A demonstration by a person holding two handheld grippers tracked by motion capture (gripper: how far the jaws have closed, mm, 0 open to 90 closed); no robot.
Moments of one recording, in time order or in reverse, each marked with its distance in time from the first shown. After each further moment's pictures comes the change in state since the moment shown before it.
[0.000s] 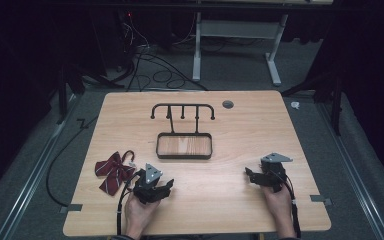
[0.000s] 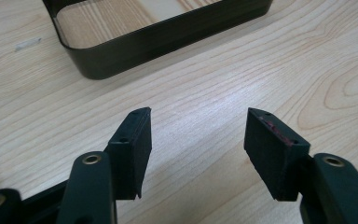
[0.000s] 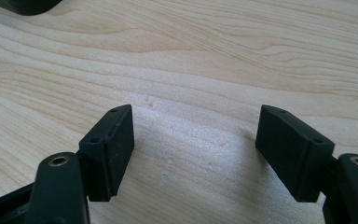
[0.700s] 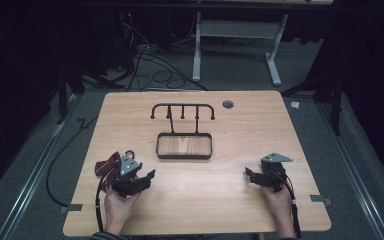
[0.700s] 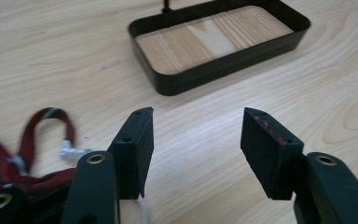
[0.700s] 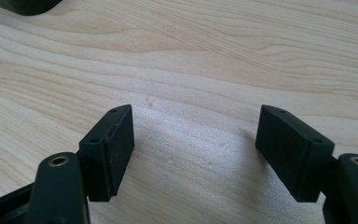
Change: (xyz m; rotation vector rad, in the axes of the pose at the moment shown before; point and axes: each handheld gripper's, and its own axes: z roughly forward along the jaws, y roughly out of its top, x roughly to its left) left arm 0.049 0.015 -0.046 -0.044 0.048 -0.054; right arm 0.000 0.000 0.000 0.000 0.000 -0.003
